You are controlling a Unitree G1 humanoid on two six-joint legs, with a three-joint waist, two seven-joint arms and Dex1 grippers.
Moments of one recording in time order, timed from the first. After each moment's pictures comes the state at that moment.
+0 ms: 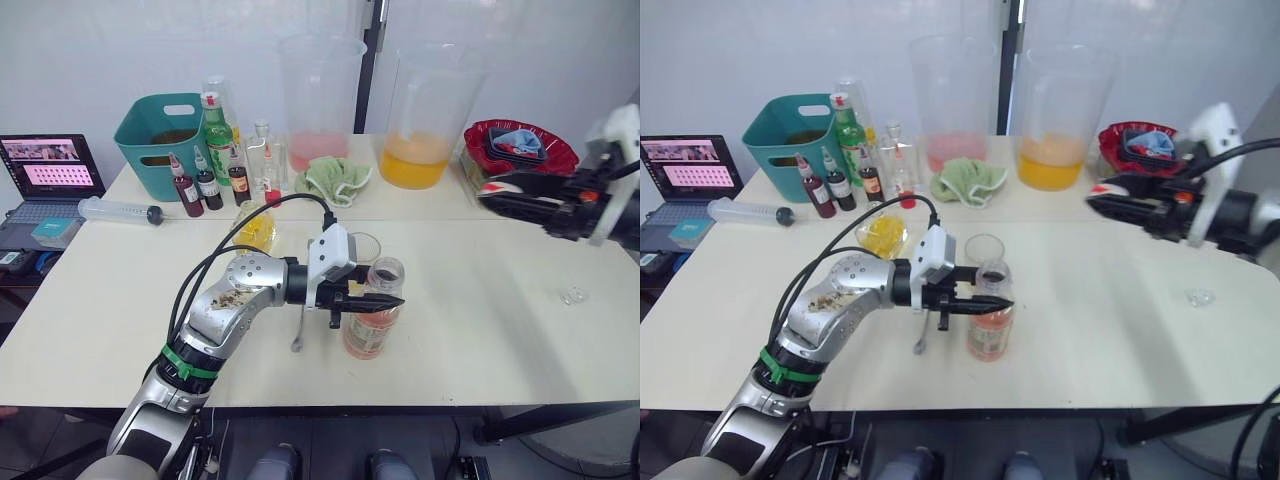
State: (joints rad) left arm -0.67 0.38 -0.32 -0.15 -0.43 0.46 -1.02; right arm -0.54 -1.08 -0.38 -0.02 0.63 0.76 0.85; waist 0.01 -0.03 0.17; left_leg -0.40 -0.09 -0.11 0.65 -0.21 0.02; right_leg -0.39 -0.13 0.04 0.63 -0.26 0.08
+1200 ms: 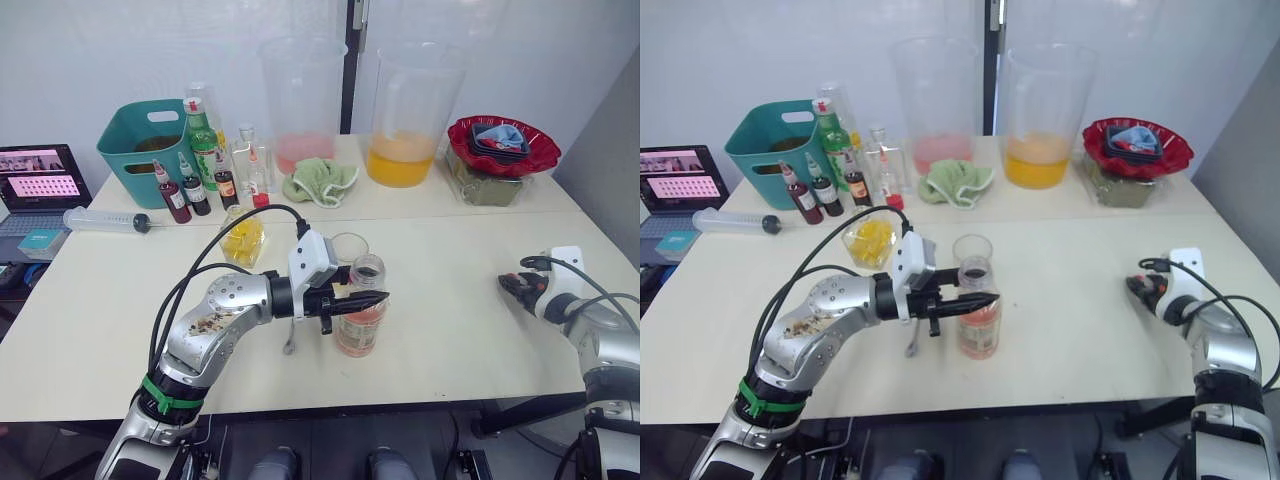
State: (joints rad) left arm -0.52 0.39 -0.23 -0.32 -0.46 0.52 -0.85; right arm -0.50 -0.71 -0.28 0.65 0.25 0.31 0.56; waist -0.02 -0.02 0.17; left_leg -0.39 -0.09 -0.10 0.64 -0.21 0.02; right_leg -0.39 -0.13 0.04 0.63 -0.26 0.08
